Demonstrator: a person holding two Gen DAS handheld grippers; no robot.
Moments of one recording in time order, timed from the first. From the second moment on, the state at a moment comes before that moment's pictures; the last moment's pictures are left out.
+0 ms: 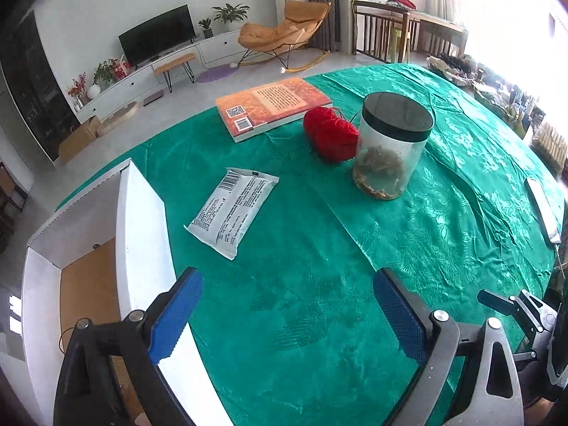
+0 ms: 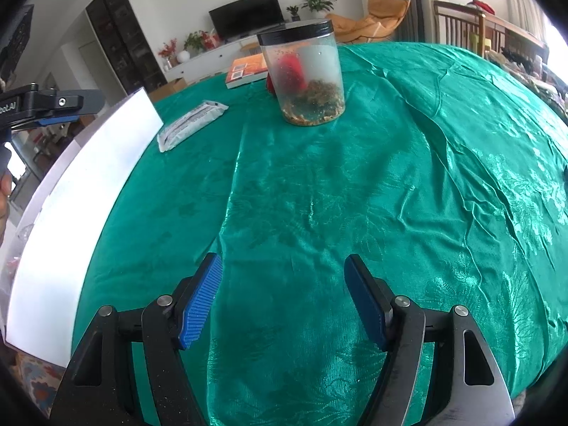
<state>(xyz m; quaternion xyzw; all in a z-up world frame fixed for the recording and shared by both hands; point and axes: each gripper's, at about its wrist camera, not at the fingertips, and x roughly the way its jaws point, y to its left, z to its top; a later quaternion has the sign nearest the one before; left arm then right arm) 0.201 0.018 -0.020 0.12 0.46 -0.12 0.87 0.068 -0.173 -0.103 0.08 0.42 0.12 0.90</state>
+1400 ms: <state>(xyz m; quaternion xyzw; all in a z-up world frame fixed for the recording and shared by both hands) 0.341 0.080 -0.127 0.00 0.54 -0.01 0.84 0.081 -0.193 -0.114 0.17 0.44 0.15 0.87</state>
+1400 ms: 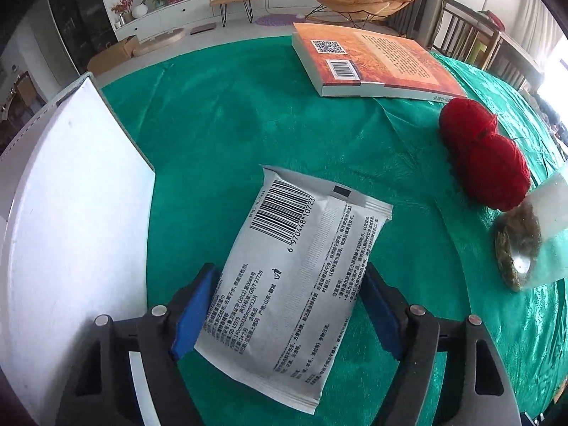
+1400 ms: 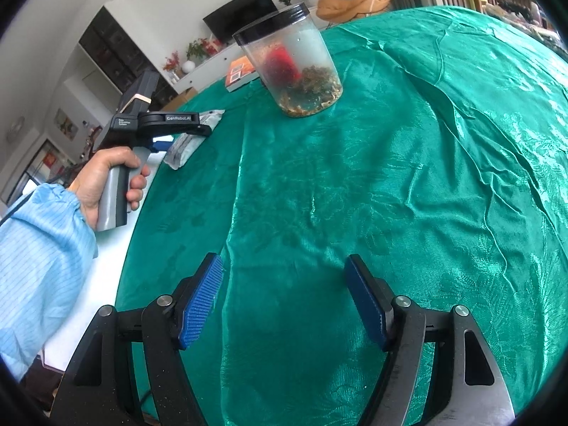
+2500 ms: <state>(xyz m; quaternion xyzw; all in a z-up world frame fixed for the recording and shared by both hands) 0.257 0.074 -0.129 0.01 0.54 -0.03 0.84 0.261 -0.197 -0.104 -0.05 0.40 0.28 0.87</state>
